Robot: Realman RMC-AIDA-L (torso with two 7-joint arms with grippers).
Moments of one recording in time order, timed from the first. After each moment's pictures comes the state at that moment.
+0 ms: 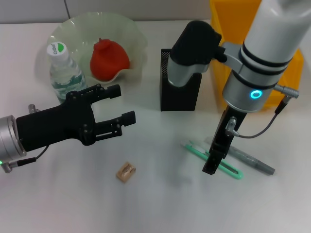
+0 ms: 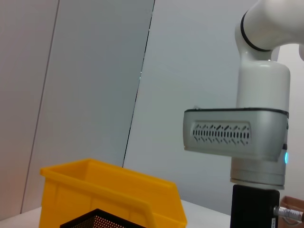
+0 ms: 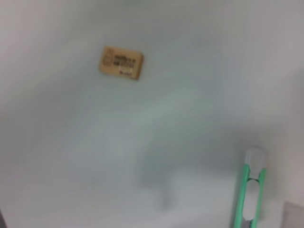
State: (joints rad) left arm -0.34 -2.07 0.98 0.61 1.56 1.63 -1.18; right arm 1.00 2.09 -1.61 -0.92 -2.50 -1.66 2.55
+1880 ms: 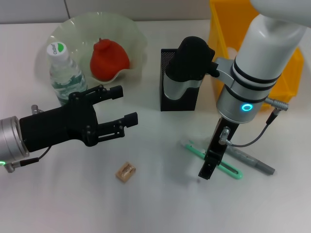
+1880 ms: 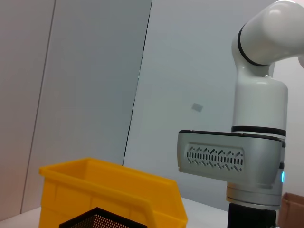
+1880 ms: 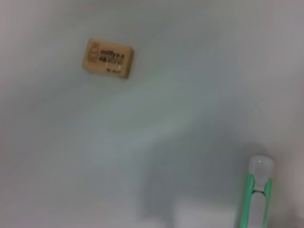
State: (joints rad) left arm -0.35 -2.07 0.99 0.60 1.55 1.61 -1.15; right arm 1.00 2.09 -1.72 -0.83 -2.45 -1.53 2.56
